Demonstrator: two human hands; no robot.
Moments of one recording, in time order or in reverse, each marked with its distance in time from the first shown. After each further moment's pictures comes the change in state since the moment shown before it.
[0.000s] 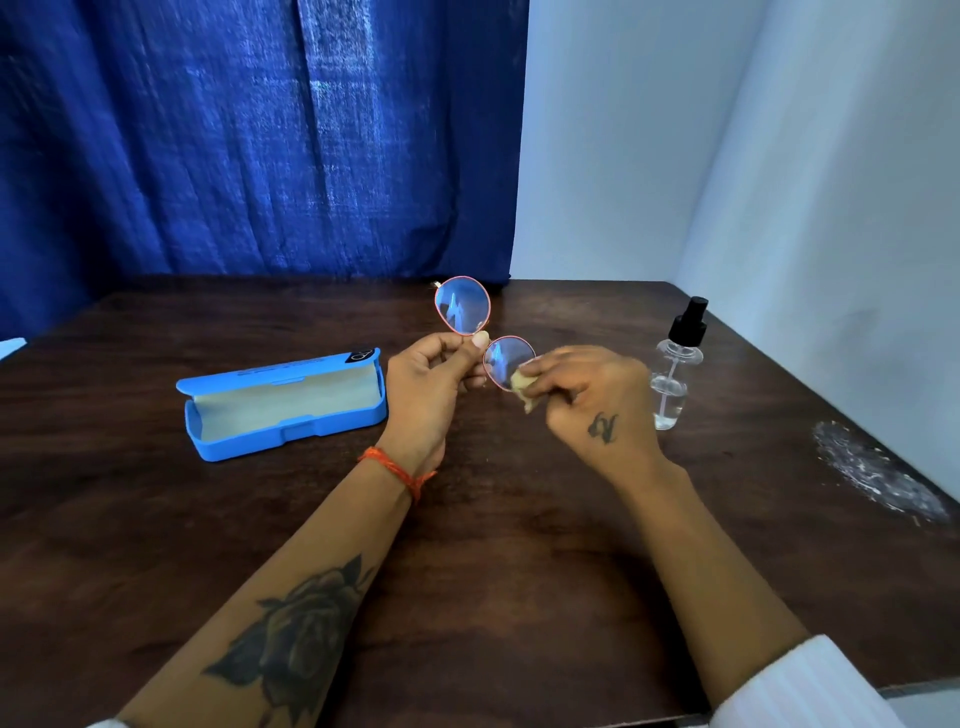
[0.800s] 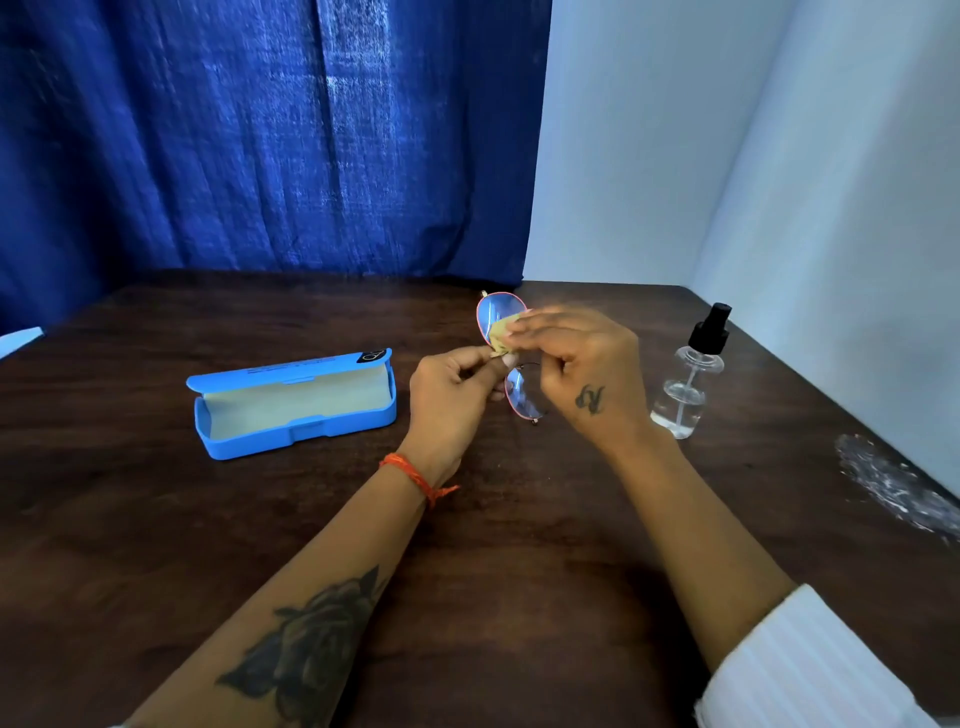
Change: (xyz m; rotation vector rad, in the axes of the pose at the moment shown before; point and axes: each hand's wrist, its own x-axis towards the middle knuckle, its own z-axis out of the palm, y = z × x) left_hand -0.002 -0.005 0.001 0.258 -0.054 0.066; right_hand 0.030 0.002 0.017 -0.025 -0.009 -0.138
